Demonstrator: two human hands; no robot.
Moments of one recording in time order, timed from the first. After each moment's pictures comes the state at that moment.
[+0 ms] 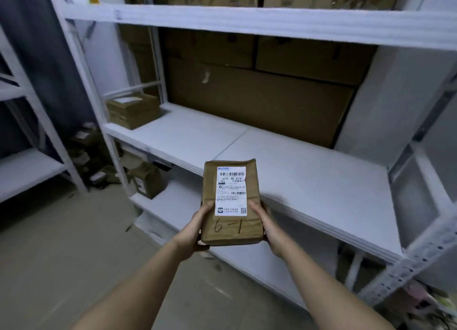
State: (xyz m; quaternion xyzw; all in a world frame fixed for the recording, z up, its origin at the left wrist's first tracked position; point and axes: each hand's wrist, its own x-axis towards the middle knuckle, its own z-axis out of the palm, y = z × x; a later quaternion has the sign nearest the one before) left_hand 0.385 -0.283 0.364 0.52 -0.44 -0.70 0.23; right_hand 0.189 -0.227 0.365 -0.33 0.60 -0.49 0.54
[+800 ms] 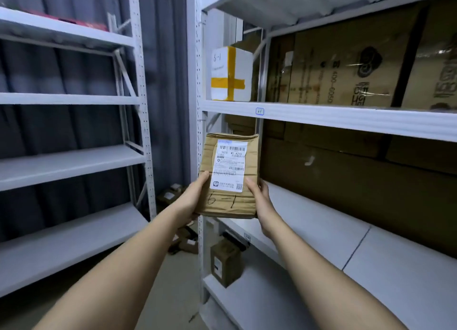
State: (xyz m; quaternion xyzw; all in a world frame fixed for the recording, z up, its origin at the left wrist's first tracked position) left_hand 0.679 -0.581 0.560 0.49 -0.53 -0.51 0.46; right_hand 0.498 -0.587 0.537 -0.49 0.43 -0.57 0.50
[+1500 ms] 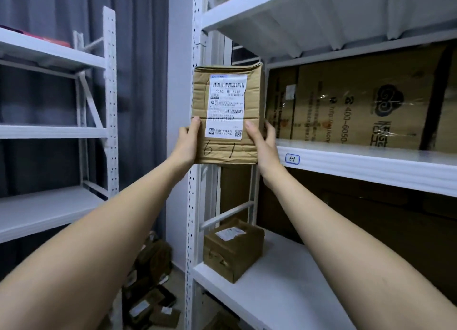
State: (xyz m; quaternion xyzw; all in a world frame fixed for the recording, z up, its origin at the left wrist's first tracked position) left_hand 0.752 -0.861 0.740 0.36 -0.63 -0.37 0.58; right_hand 0.576 -0.824 0.731 -0.57 0.37 -0.69 0.26
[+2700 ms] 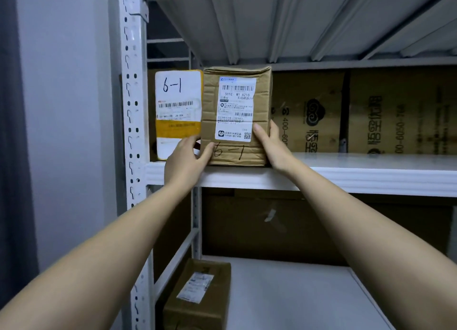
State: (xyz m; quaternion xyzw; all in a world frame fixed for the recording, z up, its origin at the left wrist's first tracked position) left_hand 0.704 -1.079 0.745 0.24 -0.78 -0.11 0.57; right_hand 0.541 -0.947 0.779 -0.50 0.64 -0.58 -0.01
